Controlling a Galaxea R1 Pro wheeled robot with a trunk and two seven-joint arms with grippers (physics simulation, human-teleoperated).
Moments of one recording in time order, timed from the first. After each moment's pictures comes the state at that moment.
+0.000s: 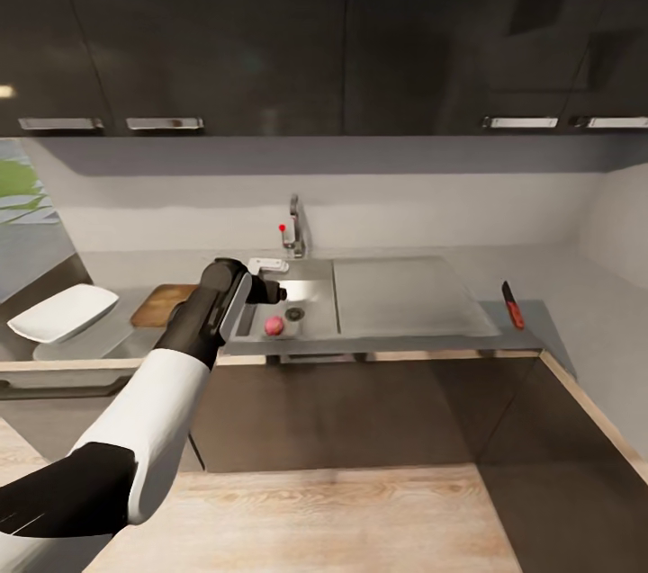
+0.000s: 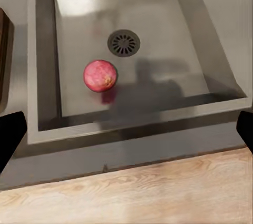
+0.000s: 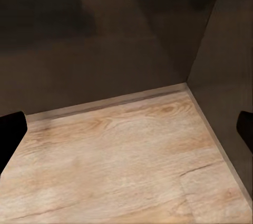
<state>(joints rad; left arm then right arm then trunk) -1.07 -0.13 -0.10 -0.91 0.03 1.00 0.05 -0.20 -0.01 -0.62 -0.02 0.38 -1.03 0.02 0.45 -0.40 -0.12</state>
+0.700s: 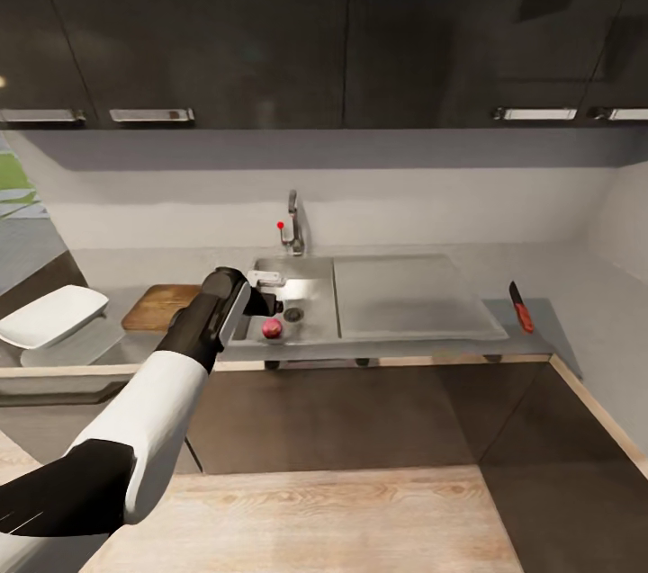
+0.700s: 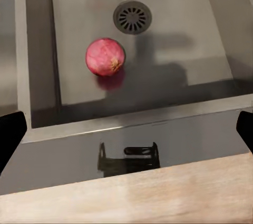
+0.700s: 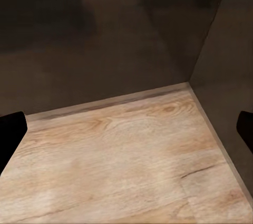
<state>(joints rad) -1.06 -0.12 -0.10 -0.82 0.03 1.00 0.05 -0.20 -0.01 -0.62 -0.02 0.38 -1.03 0.02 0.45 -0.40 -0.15</state>
